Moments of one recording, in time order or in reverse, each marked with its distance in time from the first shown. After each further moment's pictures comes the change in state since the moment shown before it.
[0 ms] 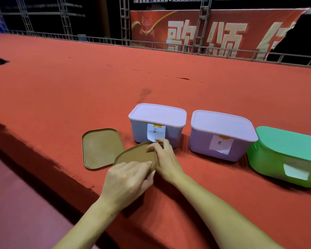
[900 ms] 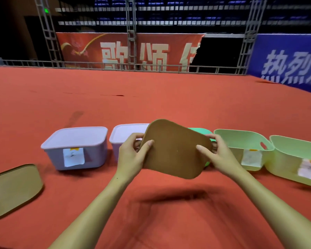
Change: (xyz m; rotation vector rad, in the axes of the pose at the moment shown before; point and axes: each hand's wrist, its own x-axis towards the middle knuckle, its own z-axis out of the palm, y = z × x) left_hand 0.183 0.211 0.084 -1.201 -0.185 -0.642; right_hand -0.235 0.117 -0.360 0.244 0.526 0.411
